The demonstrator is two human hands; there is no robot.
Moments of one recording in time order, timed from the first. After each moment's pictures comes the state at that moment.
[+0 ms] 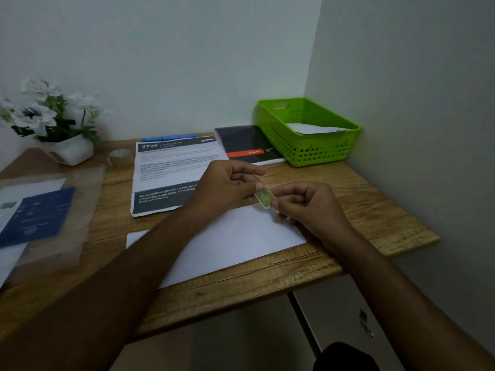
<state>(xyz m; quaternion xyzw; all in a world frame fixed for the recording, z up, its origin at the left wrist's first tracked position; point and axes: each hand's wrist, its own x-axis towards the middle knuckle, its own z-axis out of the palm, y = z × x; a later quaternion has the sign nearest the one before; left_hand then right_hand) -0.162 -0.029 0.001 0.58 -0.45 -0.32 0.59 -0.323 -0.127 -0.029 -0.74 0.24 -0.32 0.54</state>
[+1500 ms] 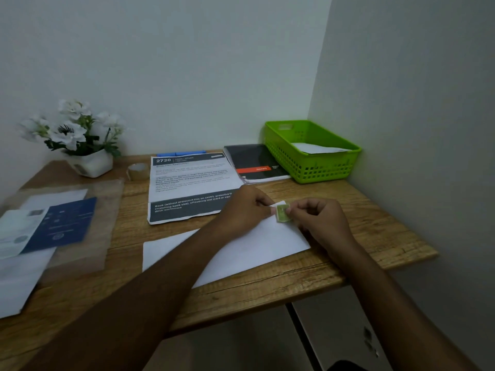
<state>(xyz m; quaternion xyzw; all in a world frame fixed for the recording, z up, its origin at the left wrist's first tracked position) -0.164 -0.045 -0.015 0.70 -0.54 -0.17 0.43 -0.323 -0.119 -0.025 -0.72 0.35 -0.38 0.47</state>
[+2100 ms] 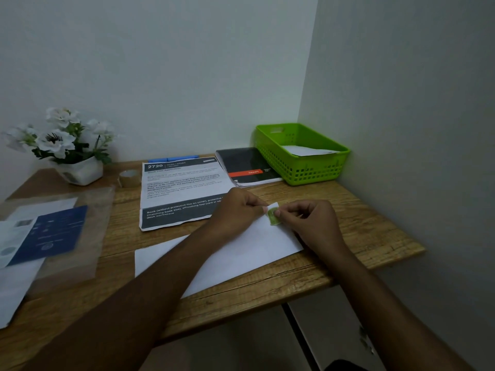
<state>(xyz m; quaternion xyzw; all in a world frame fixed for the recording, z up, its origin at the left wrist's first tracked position) -0.167 -0.039 -0.011 0.68 -0.51 -0.21 0.48 -0.323 -0.120 -0.031 -0.75 0.34 -0.40 0.40</state>
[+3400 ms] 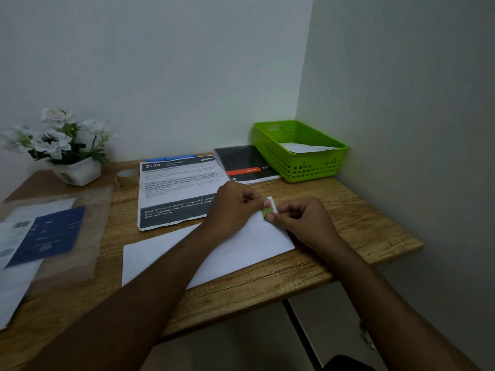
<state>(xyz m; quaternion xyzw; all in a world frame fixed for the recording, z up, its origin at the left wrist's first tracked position) -0.167 -0.040 -0.009 0.66 -0.55 -0.12 0.49 -0.322 -0.122 -0.032 -0.77 0.31 -0.33 0.46</state>
